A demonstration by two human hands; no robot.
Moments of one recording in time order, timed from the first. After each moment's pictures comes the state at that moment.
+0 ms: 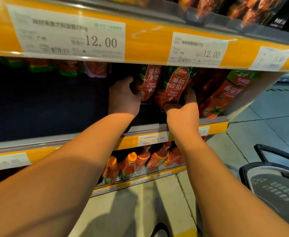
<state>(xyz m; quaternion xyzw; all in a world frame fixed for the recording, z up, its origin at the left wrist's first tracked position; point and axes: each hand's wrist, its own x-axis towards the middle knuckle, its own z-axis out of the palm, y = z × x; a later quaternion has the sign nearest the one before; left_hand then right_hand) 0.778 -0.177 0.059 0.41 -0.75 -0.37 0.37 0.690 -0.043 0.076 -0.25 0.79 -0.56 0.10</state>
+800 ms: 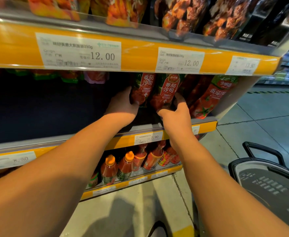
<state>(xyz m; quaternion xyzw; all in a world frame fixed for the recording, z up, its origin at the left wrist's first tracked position) 0.797 -0.162 0.072 0.37 -0.81 -0.39 0.24 0.705 -0.022 0.095 -0.23 0.79 -0.55 0.15</state>
